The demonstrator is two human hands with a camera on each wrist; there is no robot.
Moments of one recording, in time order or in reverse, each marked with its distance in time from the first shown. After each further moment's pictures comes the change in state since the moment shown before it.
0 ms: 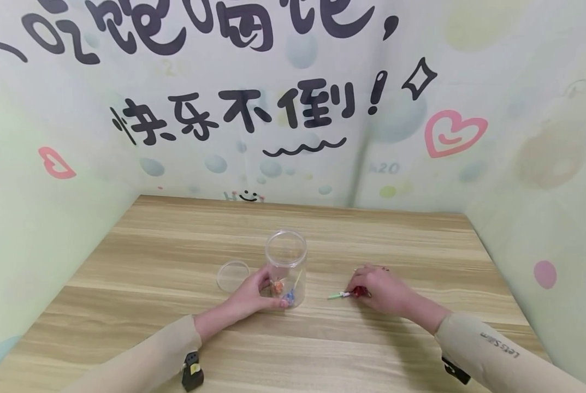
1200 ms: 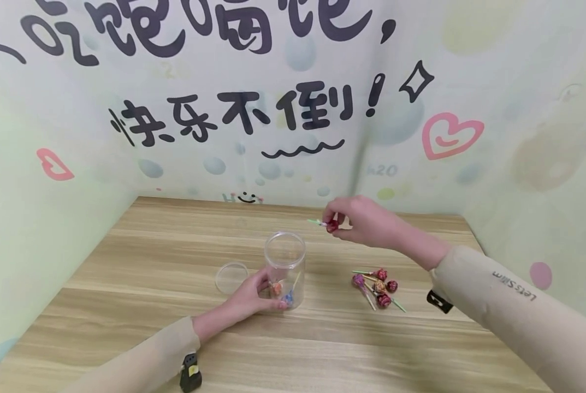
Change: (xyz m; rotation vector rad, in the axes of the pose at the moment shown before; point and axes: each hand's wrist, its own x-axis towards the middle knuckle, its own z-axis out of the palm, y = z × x) left_hand 0.000 -0.003 0.001 -0.003 -0.010 0.015; right_hand 0.092 -0.027 -0.126 0.029 0.047 -0.009
